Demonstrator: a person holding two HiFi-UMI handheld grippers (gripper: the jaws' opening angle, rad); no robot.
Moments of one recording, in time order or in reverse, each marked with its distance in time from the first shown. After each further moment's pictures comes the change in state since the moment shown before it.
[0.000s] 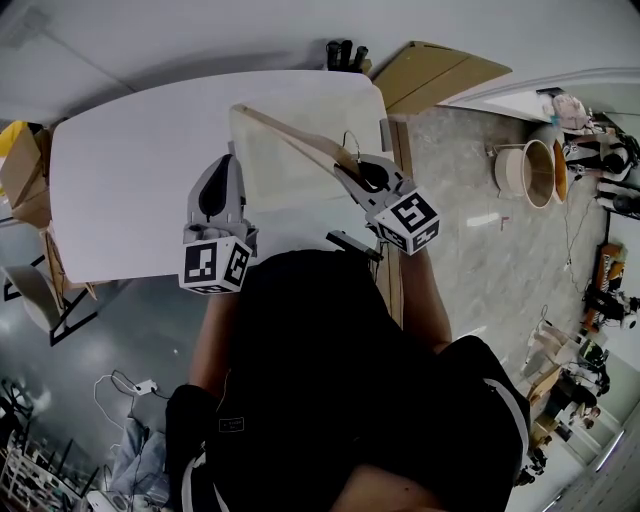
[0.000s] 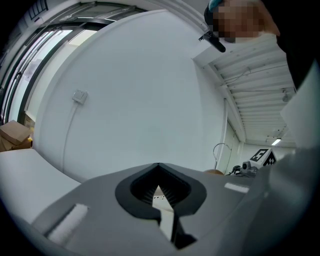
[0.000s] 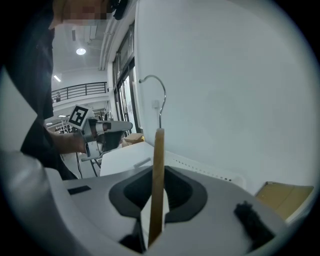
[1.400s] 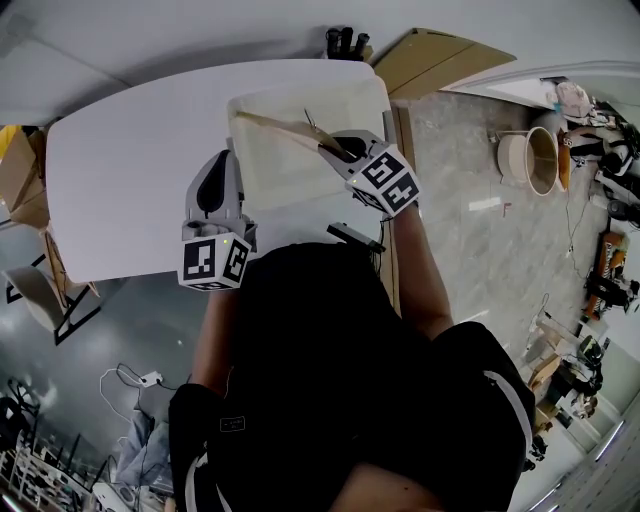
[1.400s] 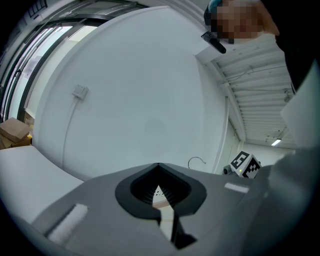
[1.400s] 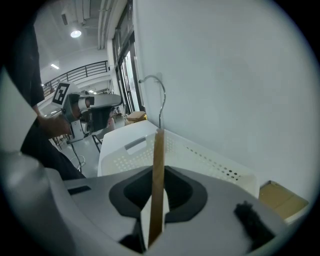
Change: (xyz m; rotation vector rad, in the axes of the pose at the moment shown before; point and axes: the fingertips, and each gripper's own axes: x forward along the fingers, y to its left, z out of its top) left arm 0.011 0.008 -0.010 -0.014 0.034 0.000; right arm 0.061 -0.021 -0.034 -0.046 0.270 0.070
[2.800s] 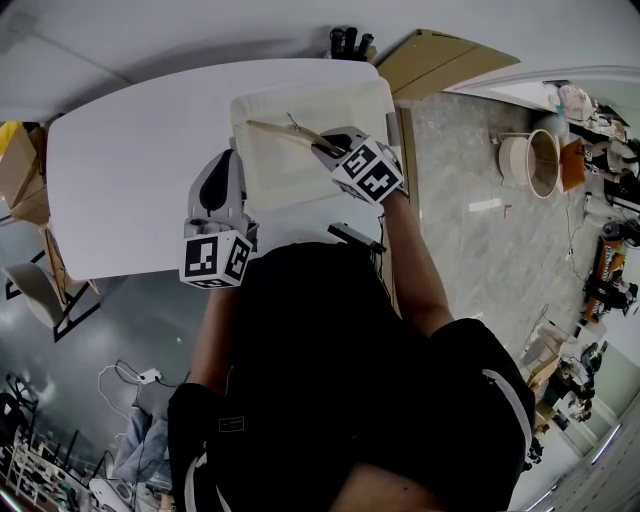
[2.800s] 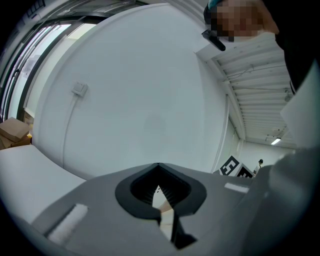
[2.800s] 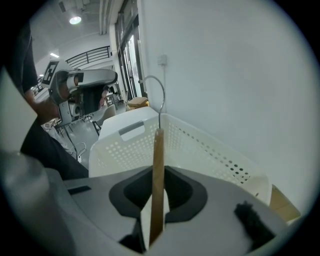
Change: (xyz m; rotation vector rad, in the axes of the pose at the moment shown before) left arm 0.001 0.004 -0.008 0.003 0.029 -0.002; right arm 0.041 0.000 -0.022 -0.063 0.149 0.019
